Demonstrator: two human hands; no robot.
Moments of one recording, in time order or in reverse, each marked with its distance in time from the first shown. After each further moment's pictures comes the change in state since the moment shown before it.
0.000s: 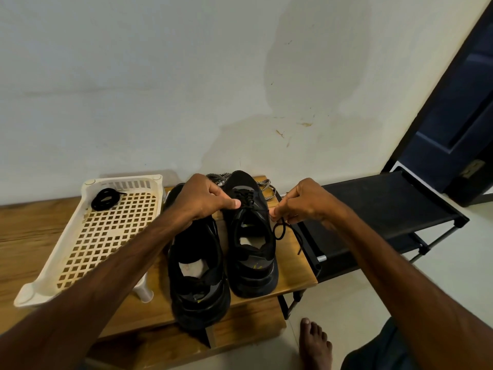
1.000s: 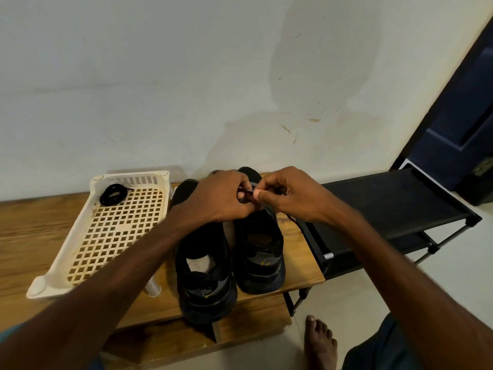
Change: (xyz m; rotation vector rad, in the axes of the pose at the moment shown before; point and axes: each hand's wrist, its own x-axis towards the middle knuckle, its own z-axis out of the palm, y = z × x) left_hand -0.005 0.019 0.007 0.505 -0.026 0.428; right_hand -0.008 -0.032 0.020 -0.258 -0.019 -0.497
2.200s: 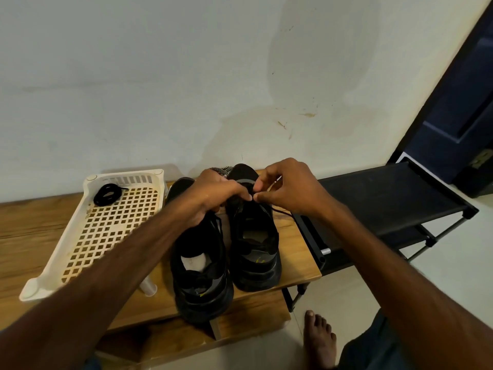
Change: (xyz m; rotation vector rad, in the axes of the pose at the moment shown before) left_hand -0.006 0.012 -0.006 -0.677 -0.058 -0.561; right_hand 0.005 0.010 0.004 -0.033 0.158 0.146
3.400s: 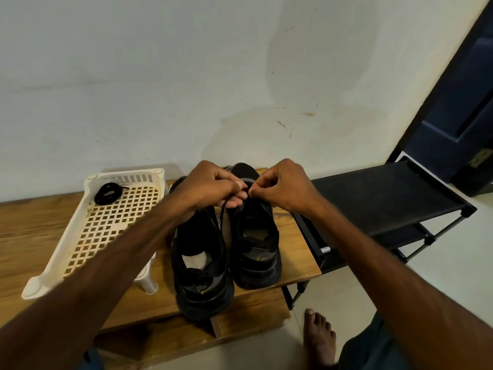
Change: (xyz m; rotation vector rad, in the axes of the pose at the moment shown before) left_hand -0.006 0.000 -0.014 -0.090 -0.125 0.134; right_hand 0.003 -0.002 0.010 0.043 0.047 0.016
